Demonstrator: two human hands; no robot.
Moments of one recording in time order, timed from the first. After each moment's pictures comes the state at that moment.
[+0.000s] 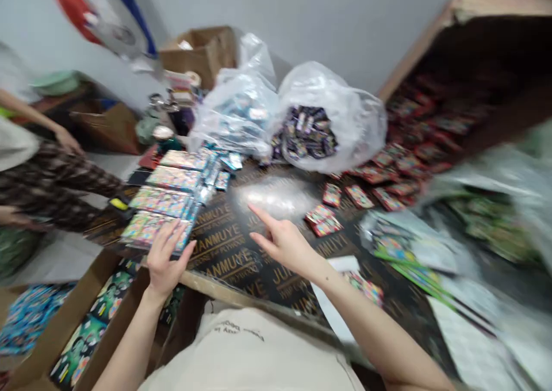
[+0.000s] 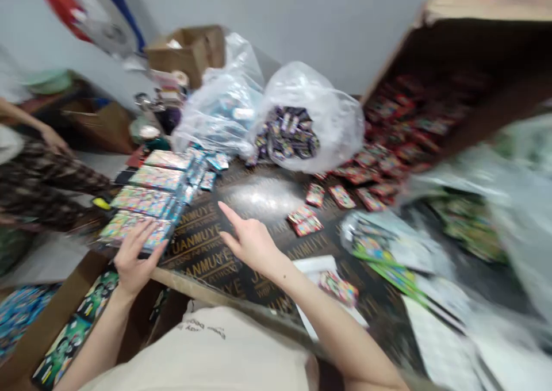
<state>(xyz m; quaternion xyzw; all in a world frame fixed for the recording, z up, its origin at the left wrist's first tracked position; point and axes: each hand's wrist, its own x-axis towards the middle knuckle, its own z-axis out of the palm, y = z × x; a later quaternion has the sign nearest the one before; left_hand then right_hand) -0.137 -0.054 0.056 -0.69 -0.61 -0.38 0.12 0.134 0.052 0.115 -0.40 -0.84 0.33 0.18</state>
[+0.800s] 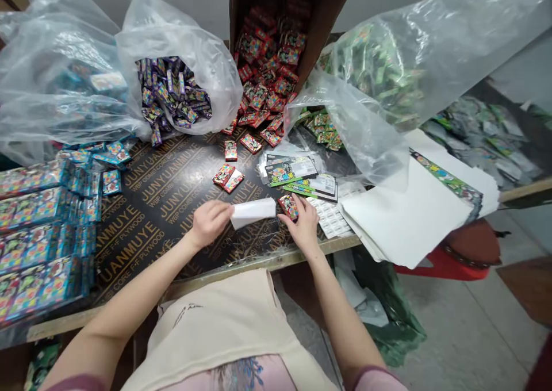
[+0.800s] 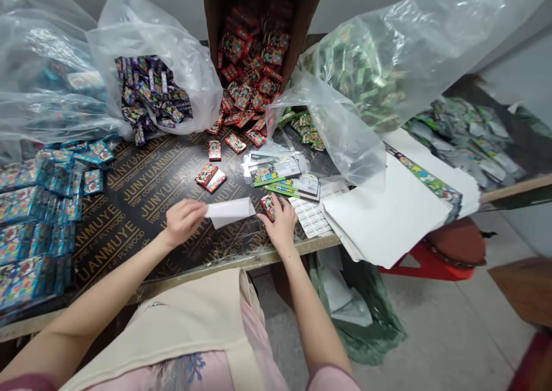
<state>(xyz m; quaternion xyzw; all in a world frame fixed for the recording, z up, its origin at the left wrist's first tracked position) 0.107 0.046 -0.012 -0.90 -0.27 -0.31 -0.15 0.374 -0.067 -0.026 -0.81 -0.49 0.18 0.27</state>
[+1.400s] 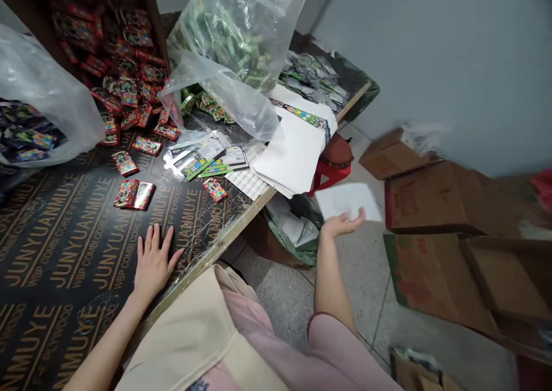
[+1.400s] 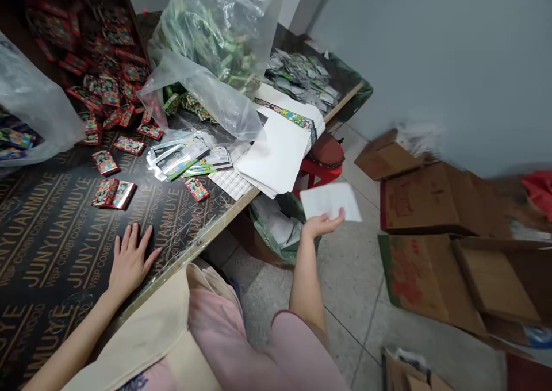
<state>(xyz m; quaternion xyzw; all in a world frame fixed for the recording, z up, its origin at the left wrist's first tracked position) 0.119 -0.012 -0.078 -0.94 -0.29 -0.10 -0.11 0.523 -0.304 -0.038 -0.91 0.09 -0.29 0.30</state>
